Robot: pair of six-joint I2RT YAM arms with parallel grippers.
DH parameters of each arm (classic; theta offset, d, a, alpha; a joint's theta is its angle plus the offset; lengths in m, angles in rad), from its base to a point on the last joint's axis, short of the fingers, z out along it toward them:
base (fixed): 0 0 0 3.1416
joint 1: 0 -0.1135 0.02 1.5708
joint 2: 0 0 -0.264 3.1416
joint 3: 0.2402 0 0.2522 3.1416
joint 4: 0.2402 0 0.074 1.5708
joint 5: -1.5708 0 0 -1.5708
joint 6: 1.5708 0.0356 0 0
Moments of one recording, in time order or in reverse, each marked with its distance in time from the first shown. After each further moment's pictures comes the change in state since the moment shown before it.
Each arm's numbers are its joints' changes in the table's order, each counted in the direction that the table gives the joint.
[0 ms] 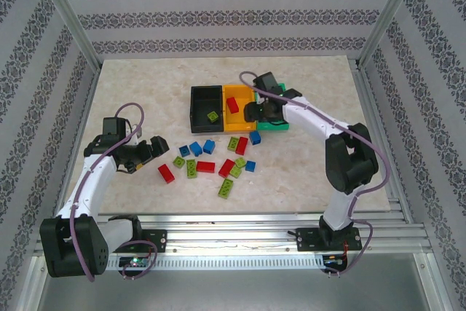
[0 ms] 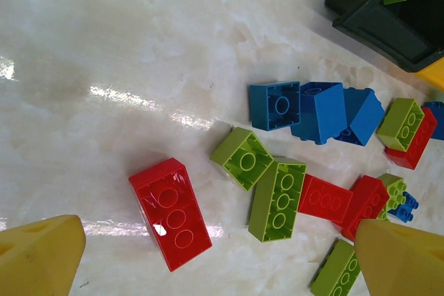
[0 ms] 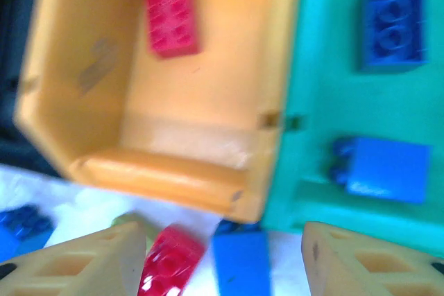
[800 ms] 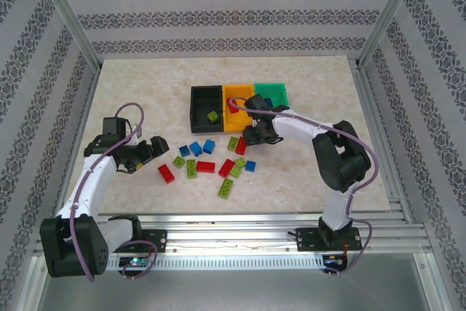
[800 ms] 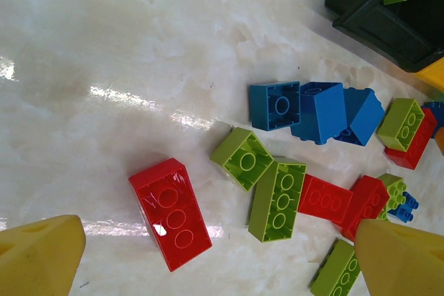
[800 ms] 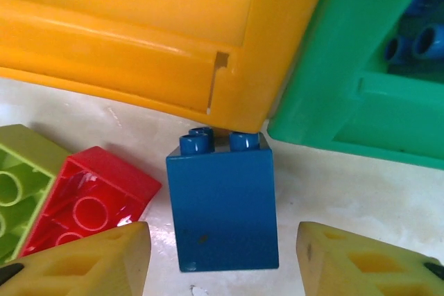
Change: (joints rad) left arm 0.000 0.000 0.000 0.000 0.000 0.000; right arm -0.038 0.073 -0.141 -0.002 -0.037 -0.006
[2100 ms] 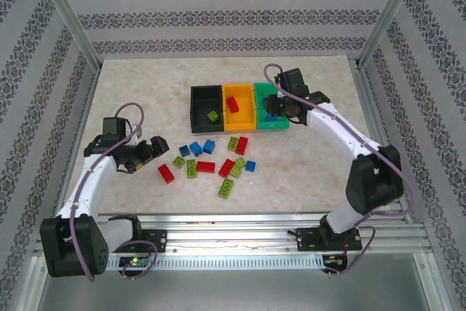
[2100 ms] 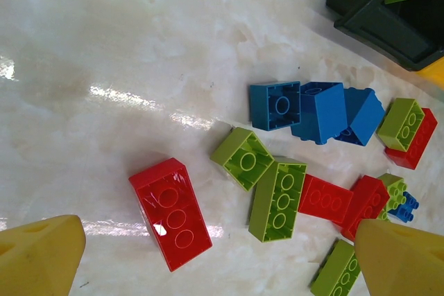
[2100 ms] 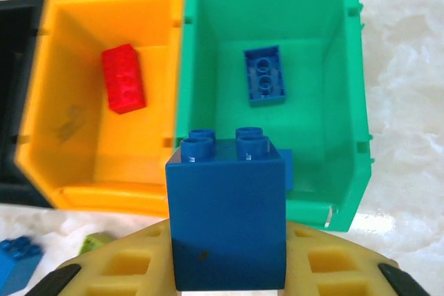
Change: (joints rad) left arm 0.000 0.000 0.000 0.000 0.000 0.000; right arm 0.193 -0.246 0.055 -0.042 0.019 0.000
